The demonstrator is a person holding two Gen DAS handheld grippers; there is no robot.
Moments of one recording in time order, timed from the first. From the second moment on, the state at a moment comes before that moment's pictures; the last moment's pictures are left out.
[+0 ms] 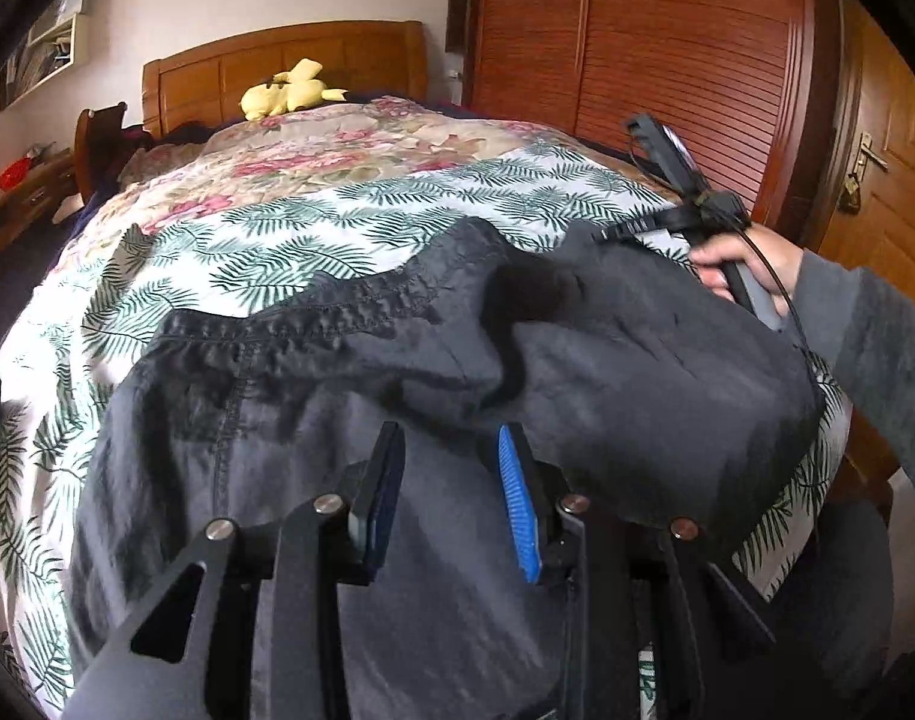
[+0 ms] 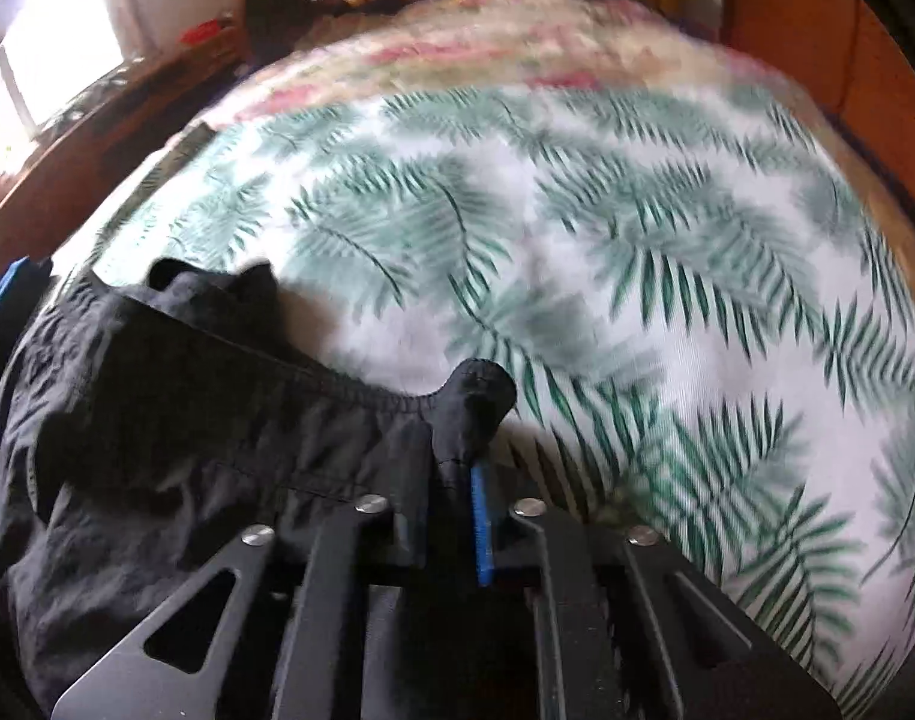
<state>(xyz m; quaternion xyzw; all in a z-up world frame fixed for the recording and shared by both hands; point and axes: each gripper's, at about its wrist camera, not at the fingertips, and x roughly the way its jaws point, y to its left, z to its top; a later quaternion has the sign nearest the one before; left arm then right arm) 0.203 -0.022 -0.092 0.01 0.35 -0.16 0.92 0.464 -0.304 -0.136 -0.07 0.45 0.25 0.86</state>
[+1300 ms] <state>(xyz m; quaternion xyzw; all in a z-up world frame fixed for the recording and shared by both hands) 0.186 0.018 -0.076 -0.02 0.32 -0.12 0.94 0.400 -0.116 -0.160 -0.22 0.45 0.32 0.80</state>
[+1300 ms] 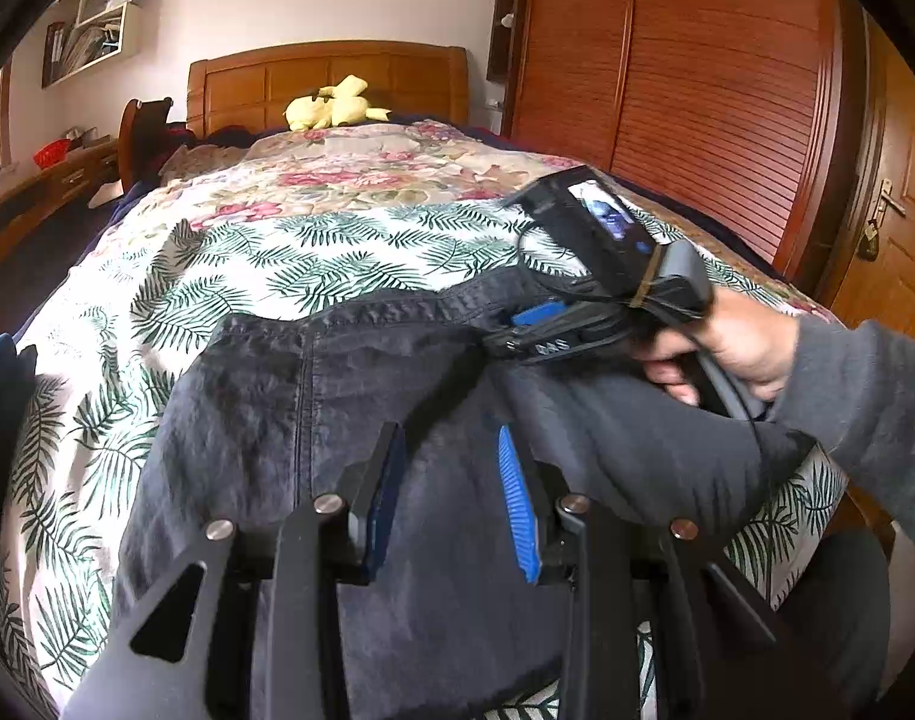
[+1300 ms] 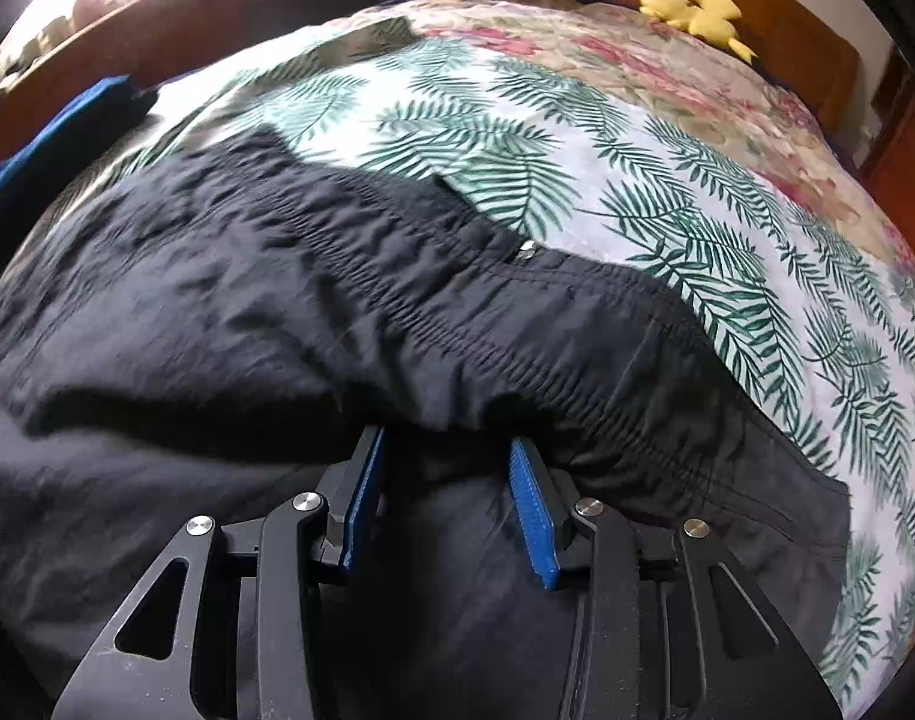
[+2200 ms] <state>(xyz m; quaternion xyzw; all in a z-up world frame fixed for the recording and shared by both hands) 0.181 0.021 -0.074 -0.01 0.32 -0.12 0.94 0.261 -0.192 -0.104 -0.15 0.40 0.32 0.85</state>
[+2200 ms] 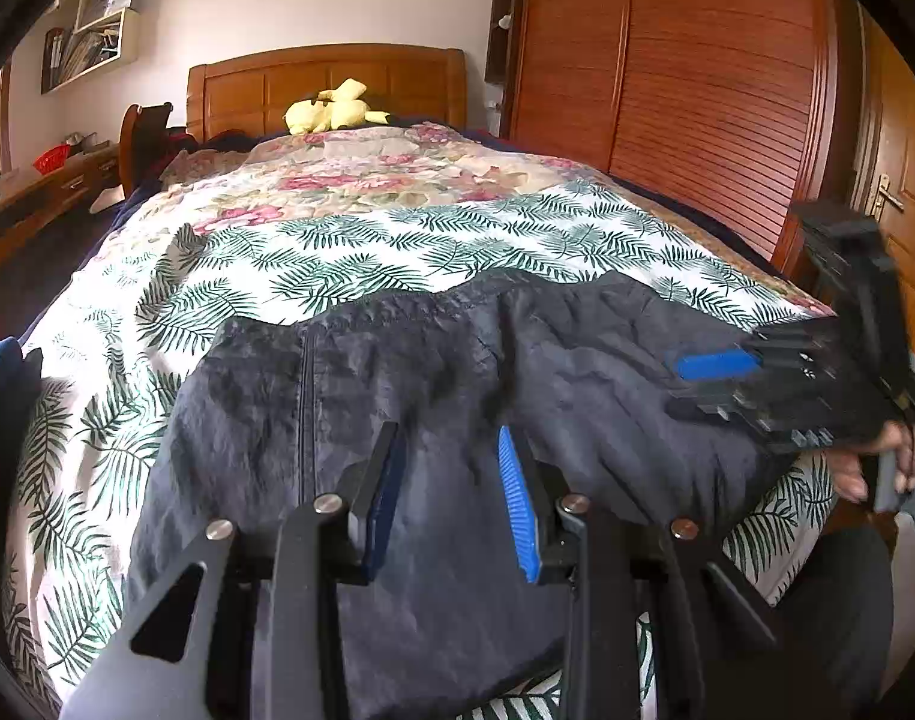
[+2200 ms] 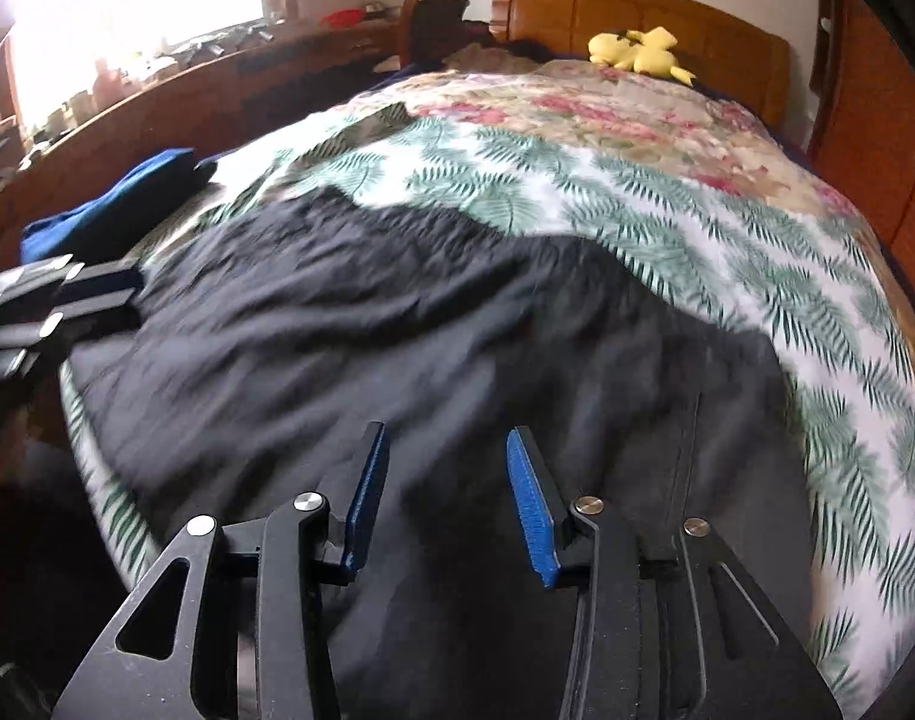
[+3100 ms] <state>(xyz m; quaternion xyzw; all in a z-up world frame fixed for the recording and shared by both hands) 0.123 0.087 -0.091 -0.02 0.36 -0.03 0.93 0.220 -0.169 -0.118 -0.15 0.36 0.35 0.85</state>
